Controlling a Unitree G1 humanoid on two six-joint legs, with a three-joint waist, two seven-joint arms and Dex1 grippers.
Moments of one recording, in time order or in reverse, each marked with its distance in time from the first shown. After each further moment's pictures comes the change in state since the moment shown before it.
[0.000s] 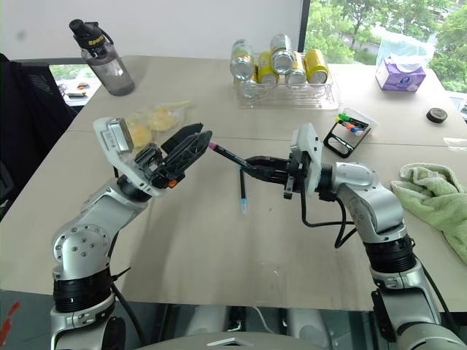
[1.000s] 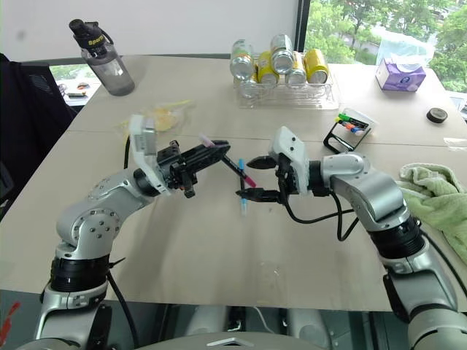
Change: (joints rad) left arm -0.113 0.207 -0.203 0.154 0.339 -0.126 -0.338; right arm -0.206 -0.196 0.206 0.034 -0.089 0.301 -0.030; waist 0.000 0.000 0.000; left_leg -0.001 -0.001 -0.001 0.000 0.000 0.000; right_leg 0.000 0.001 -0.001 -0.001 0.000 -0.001
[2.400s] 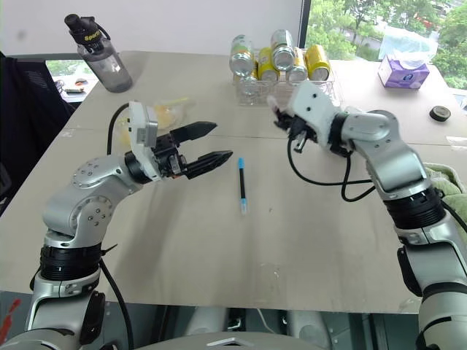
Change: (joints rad) left arm -0.064 -0.004 0.062 -0.079 0.105 0.042 0.029; right arm -0.070 -0.113 -0.094 0.177 -0.340 -0.611 -0.165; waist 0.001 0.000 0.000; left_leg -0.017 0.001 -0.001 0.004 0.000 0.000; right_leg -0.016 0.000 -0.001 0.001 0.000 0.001
